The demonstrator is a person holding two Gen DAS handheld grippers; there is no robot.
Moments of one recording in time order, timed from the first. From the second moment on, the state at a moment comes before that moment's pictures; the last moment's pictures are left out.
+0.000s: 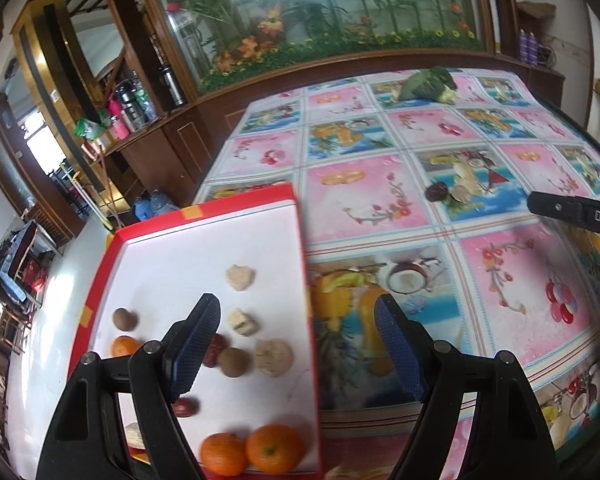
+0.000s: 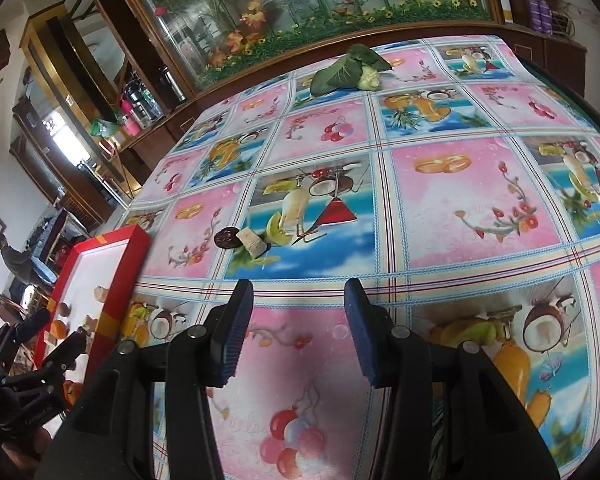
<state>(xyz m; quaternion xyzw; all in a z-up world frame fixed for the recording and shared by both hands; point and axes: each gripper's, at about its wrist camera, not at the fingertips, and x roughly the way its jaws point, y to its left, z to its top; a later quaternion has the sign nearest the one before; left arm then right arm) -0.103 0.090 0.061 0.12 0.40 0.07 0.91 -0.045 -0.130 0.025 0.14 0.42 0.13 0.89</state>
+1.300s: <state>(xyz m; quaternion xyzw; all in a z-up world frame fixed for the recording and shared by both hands) 0.010 0.030 0.038 0.10 0.43 -0.01 0.90 0.024 -0.132 0.028 0.15 0.41 0.13 0.89</state>
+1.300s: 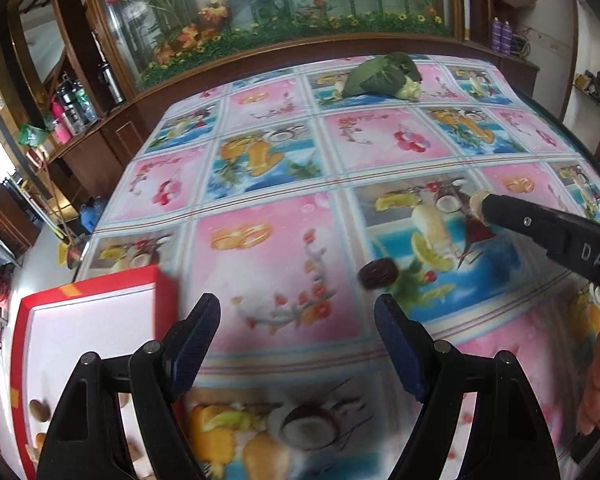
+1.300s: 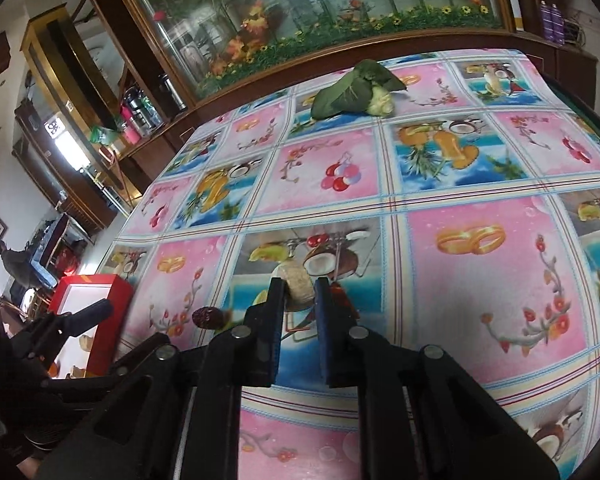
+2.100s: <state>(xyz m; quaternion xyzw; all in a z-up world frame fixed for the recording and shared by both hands) 0.038 0.011 0.018 0.05 0.46 -0.08 0.88 0.027 -0.135 0.027 0.15 0.41 0.13 0.89</state>
